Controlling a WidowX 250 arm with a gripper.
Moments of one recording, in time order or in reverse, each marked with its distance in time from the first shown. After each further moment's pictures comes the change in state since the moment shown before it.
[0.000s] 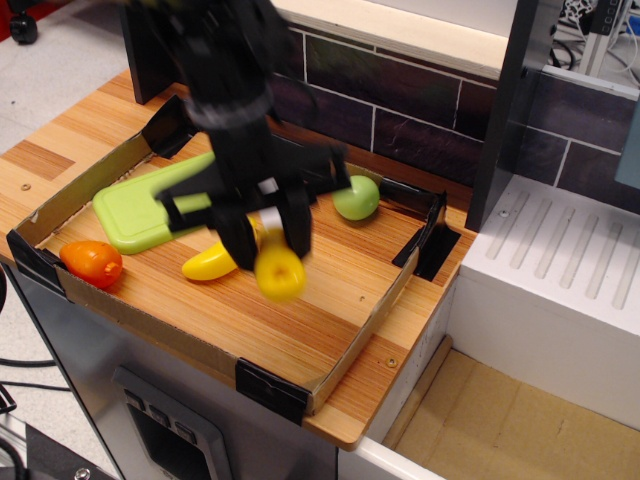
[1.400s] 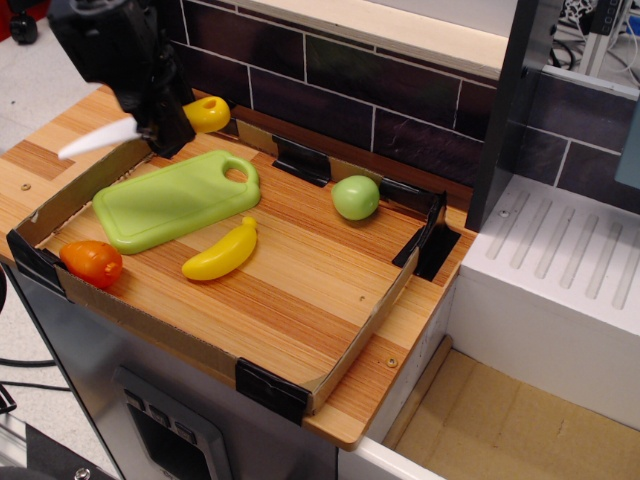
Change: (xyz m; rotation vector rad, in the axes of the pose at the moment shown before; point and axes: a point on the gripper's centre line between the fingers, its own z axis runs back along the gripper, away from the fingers) arm 0.126 0.037 -0.012 -0.100 -0.040 1.454
